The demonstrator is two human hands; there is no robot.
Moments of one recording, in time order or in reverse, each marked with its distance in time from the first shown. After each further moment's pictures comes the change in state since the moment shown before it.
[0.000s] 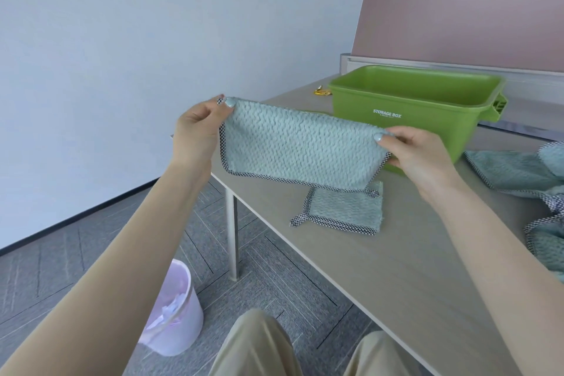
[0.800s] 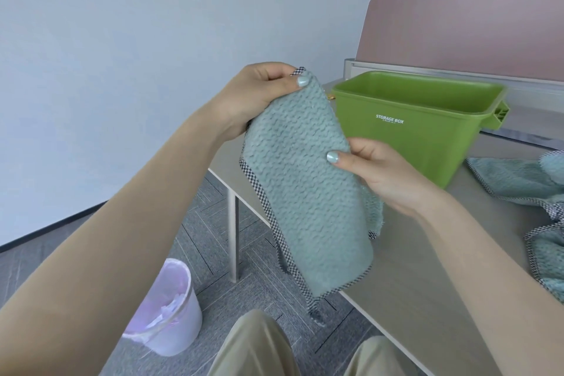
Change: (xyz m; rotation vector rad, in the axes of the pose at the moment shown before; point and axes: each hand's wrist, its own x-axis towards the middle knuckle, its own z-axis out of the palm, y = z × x) left_hand 0.005 0.056 0.049 0.197 -0.568 -0.016; right_hand -0.037 -0.032 0.032 0.194 -0.635 -0.109
